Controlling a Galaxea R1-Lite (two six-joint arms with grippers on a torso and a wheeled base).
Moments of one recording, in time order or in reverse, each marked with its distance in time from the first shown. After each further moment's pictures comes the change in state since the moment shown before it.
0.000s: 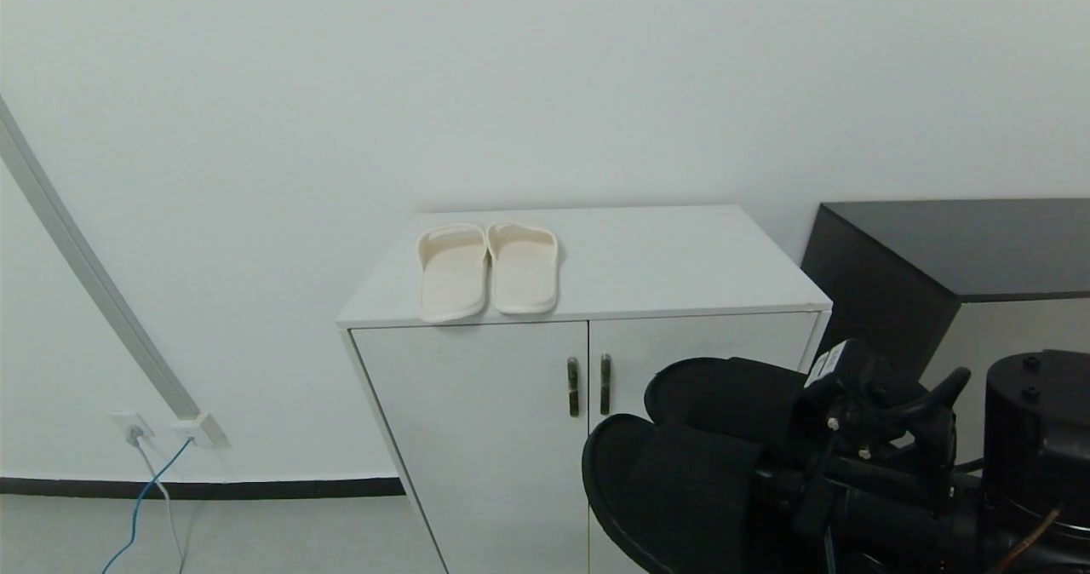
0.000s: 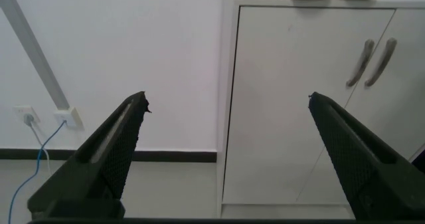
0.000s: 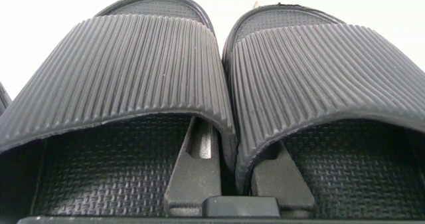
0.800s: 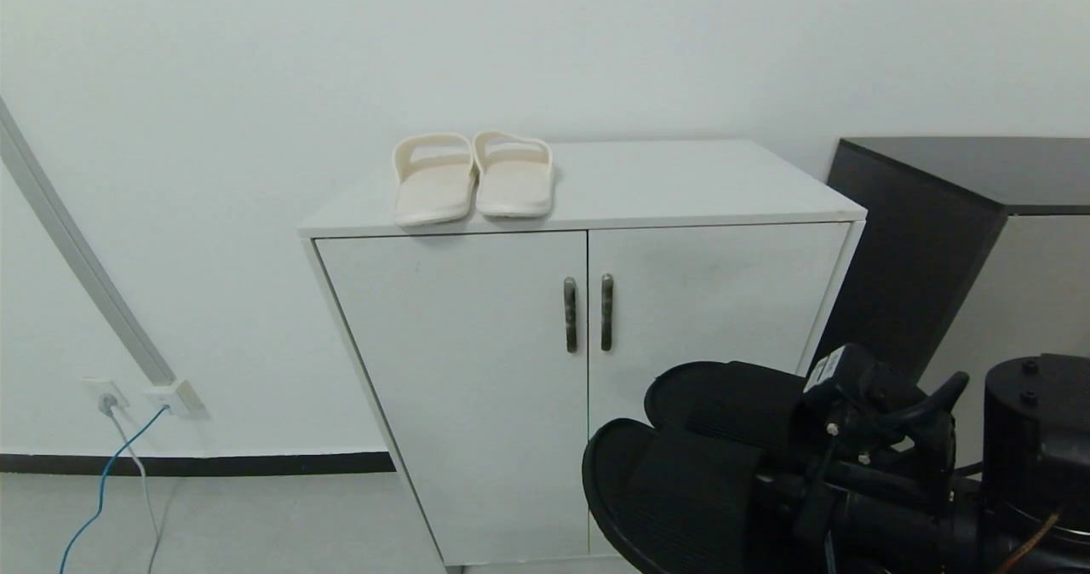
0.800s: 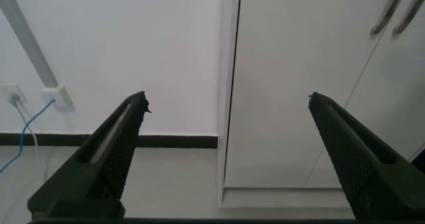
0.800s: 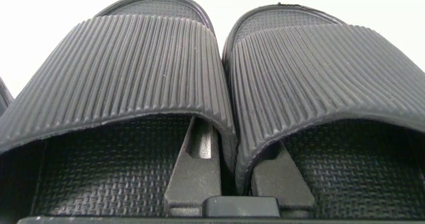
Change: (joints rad) left arm 0.000 0.000 0.000 0.000 0.000 0.000; right arm 0.003 0.000 0.008 0.000 0.001 0.000
